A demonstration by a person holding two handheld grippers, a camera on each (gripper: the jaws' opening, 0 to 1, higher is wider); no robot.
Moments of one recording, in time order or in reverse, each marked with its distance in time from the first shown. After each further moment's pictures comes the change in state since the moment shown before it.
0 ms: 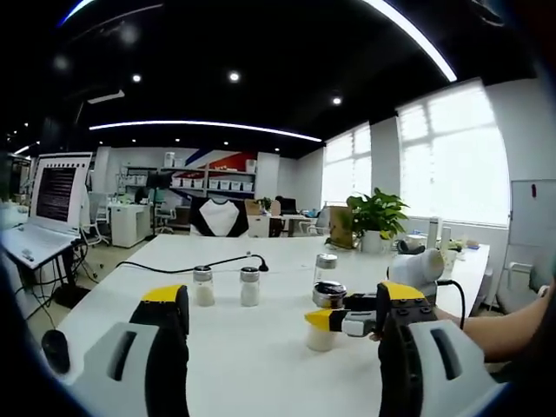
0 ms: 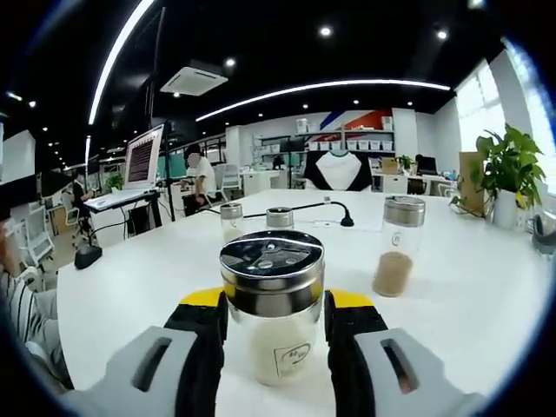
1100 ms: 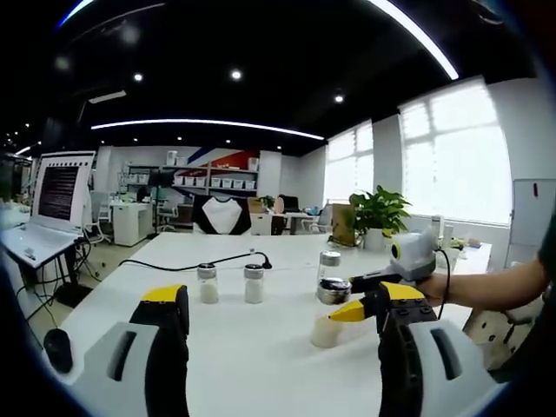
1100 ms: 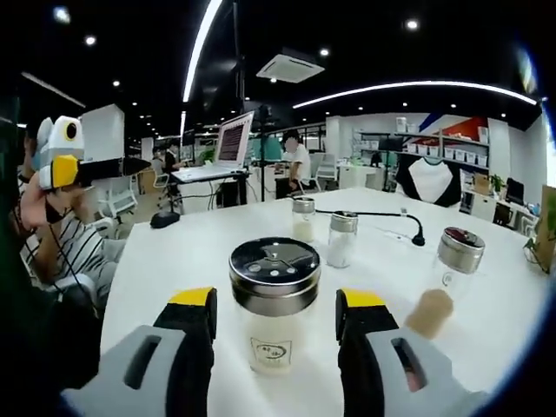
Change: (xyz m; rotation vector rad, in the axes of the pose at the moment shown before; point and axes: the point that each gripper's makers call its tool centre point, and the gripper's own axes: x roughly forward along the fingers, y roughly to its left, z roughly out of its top) left arm -0.003 0.007 -0.002 -0.005 0.007 0.006; right arm -0.013 0.013 0.004 -0.135 0.060 0.580
